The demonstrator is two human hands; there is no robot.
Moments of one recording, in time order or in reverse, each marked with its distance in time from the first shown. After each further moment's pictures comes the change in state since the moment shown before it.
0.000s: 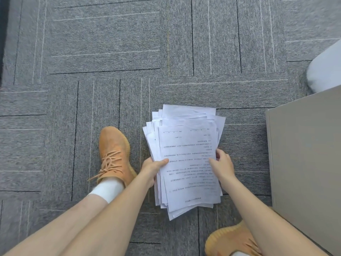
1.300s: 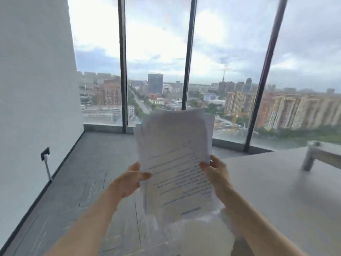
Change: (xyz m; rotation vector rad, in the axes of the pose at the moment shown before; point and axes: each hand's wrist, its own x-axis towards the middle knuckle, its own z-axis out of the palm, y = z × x) left_hand -0.715 0.201 -0.060 0.286 -0.720 1.180; right_hand -0.674 -0.196 -0.363 0.615 0.579 -0.931
